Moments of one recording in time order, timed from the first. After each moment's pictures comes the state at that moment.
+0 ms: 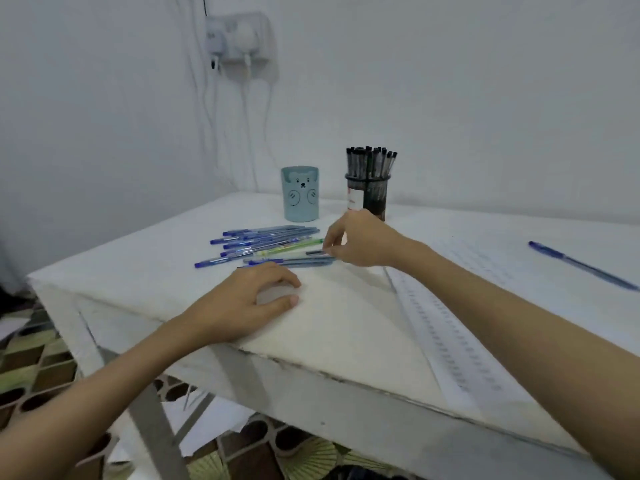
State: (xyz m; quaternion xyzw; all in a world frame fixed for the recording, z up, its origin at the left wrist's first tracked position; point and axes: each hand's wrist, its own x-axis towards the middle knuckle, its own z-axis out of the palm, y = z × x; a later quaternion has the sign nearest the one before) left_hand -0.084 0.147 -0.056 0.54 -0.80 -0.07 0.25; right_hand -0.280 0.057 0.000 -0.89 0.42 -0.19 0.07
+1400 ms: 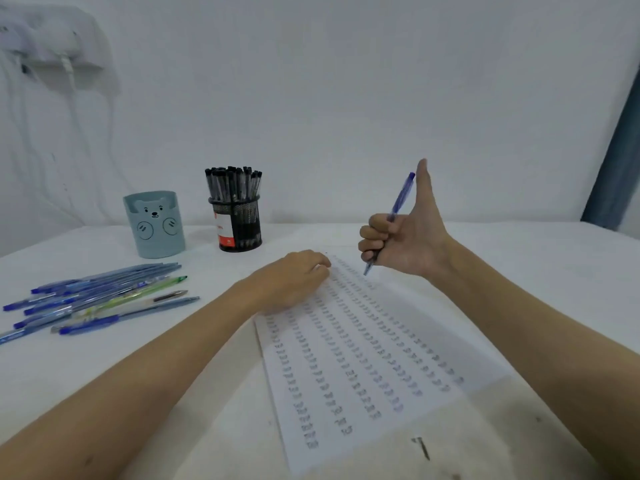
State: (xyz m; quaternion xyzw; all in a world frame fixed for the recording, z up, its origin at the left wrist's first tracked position) left_hand -0.291 0.018 -0.029 0.46 -0.87 -0.13 0.13; right_hand -0.480 0.053 0.015 -0.31 0.34 -0.56 0.69
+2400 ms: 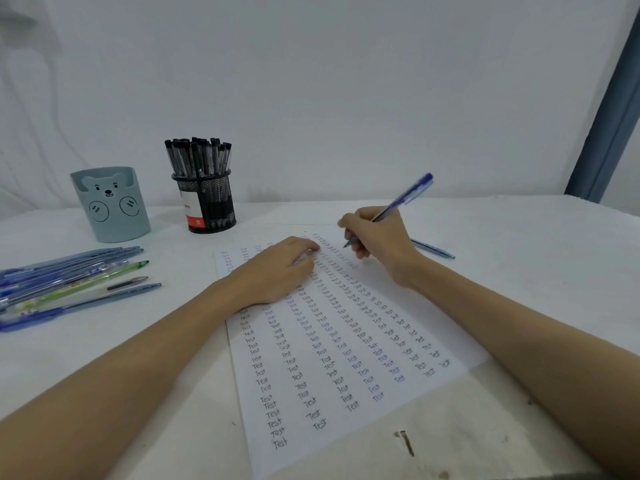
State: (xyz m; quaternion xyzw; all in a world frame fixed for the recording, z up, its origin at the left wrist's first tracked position) left_hand -0.301 0.010 -0.053 0.43 -0.87 -0.15 0.17; right_hand -0.473 0.041 -0.030 -0.54 0.55 -0.56 0.31
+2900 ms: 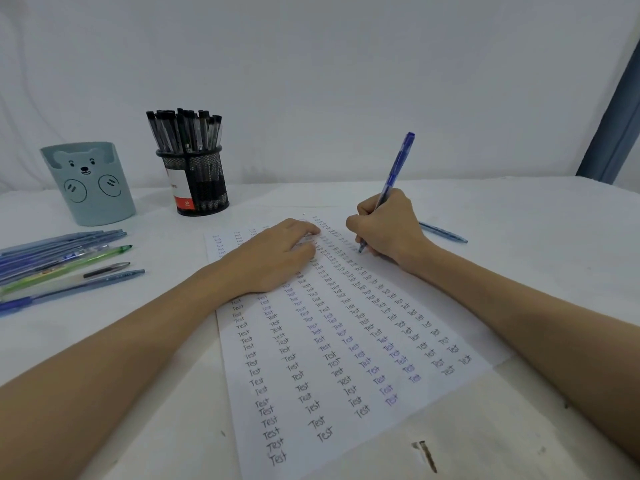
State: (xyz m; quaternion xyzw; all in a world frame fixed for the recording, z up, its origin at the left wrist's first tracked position) left_hand -0.302 0.007 -0.056 0.43 -0.87 -0.15 0.18; right_hand -0.477 0.030 -0.043 -0.58 0.61 -0.50 0.20
